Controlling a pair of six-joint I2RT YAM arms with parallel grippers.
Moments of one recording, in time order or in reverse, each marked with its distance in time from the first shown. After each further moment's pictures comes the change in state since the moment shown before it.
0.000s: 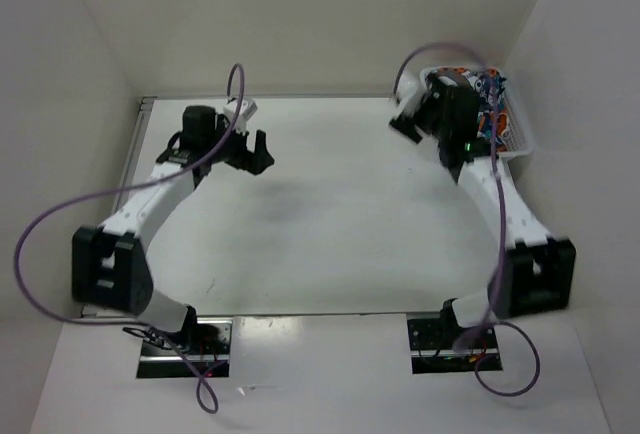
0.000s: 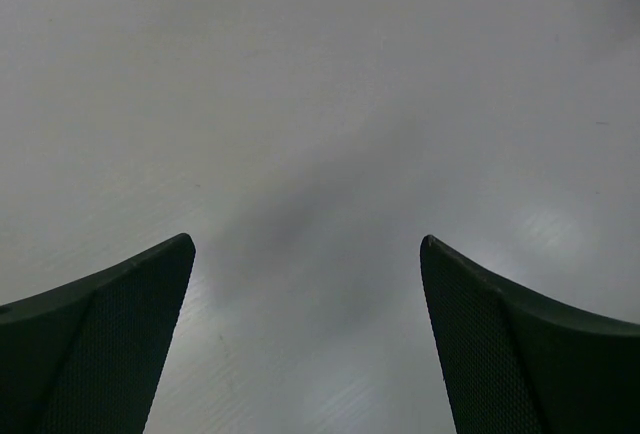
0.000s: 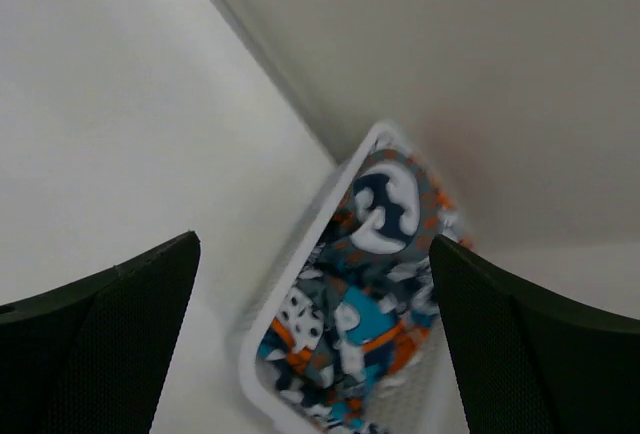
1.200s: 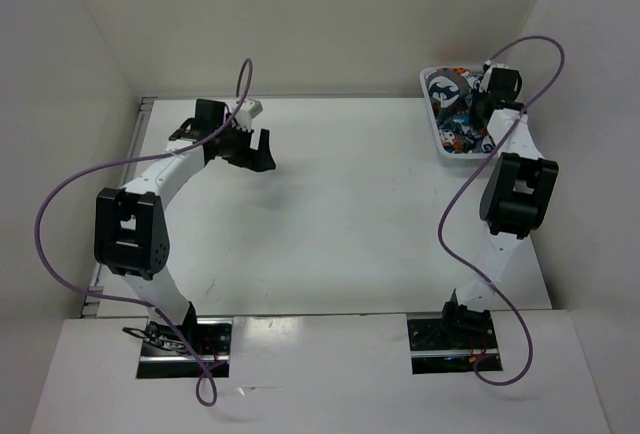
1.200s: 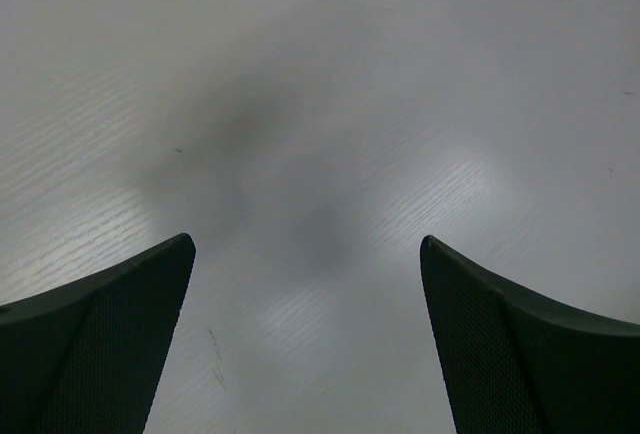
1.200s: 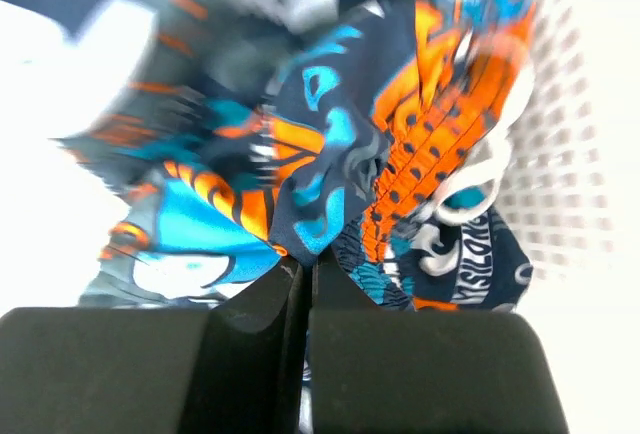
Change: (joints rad) left arm 0.031 0.367 0.300 -0.235 0.047 0.001; right arm -0.443 0.847 0.730 -0.349 0.190 0.879
